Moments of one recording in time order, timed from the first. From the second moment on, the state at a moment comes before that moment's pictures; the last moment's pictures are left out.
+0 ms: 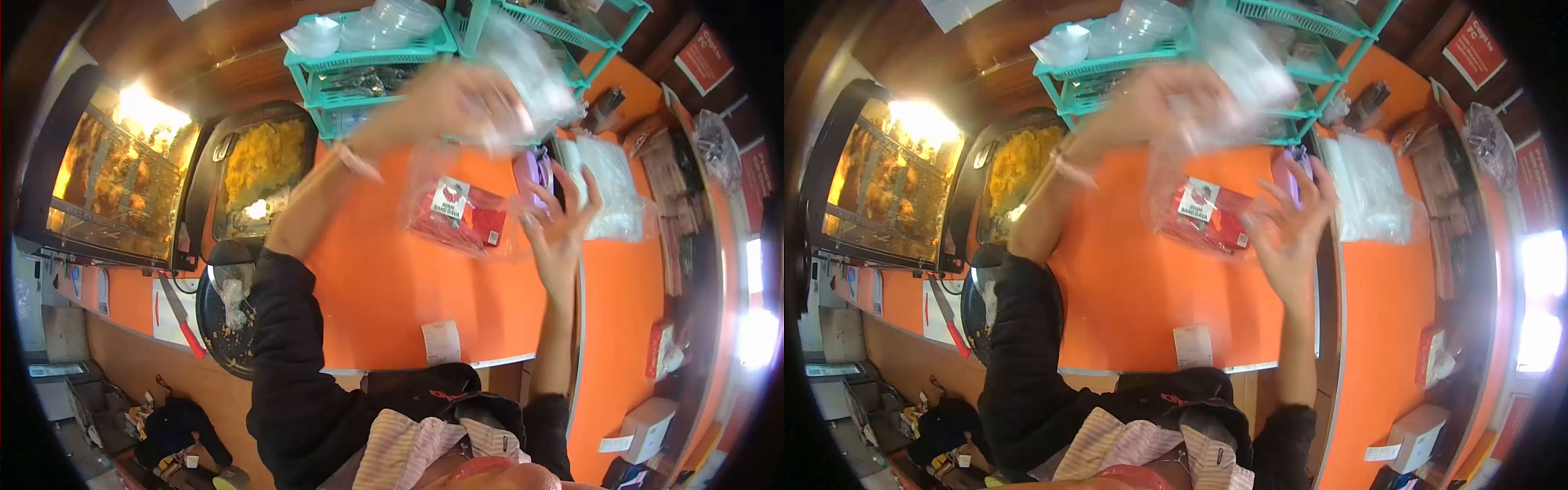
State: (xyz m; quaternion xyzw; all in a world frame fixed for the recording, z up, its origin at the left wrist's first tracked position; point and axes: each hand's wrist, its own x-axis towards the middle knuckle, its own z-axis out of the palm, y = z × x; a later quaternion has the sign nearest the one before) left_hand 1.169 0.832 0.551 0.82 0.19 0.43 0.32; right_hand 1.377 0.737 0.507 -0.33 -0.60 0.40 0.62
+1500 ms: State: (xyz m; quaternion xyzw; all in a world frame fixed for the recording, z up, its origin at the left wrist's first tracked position) left_hand 1.169 0.826 0.296 0.77 0.36 0.36 0.38; right_hand 1.378 0.840 0.295 -0.44 -0.70 0.36 0.43
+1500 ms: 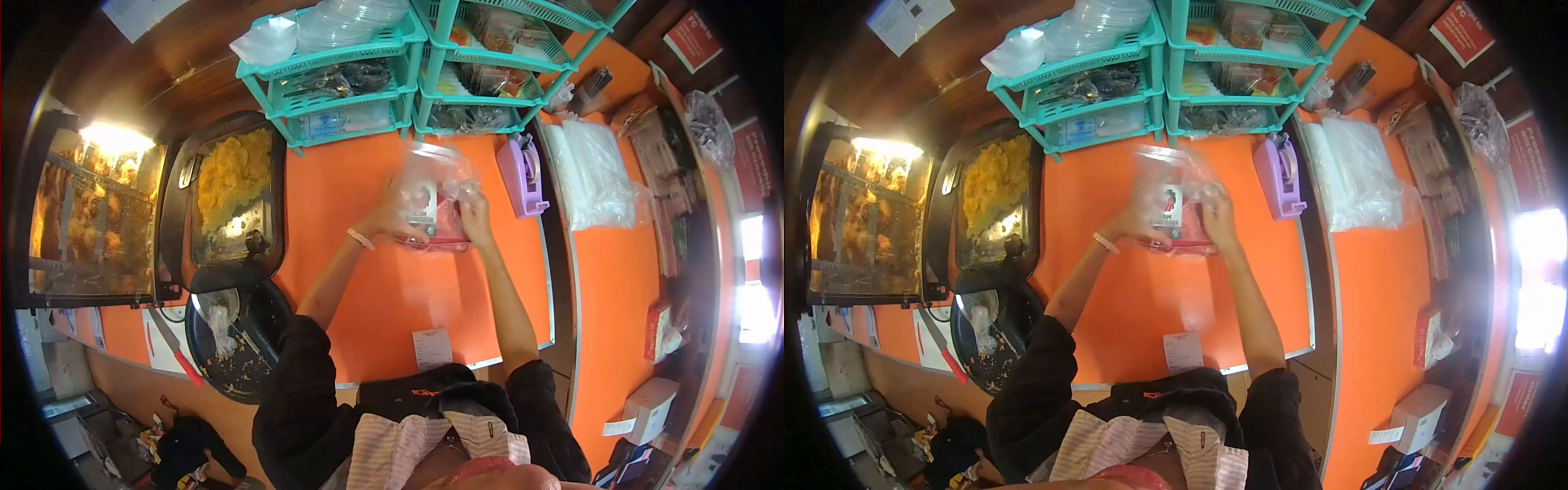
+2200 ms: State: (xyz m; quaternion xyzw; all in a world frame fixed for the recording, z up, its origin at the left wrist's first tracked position) left_hand 1.243 0.851 0.395 0.97 0.02 0.23 -0.01; right_hand 1.327 0.794 0.283 -0.48 -0.64 0.50 0.35
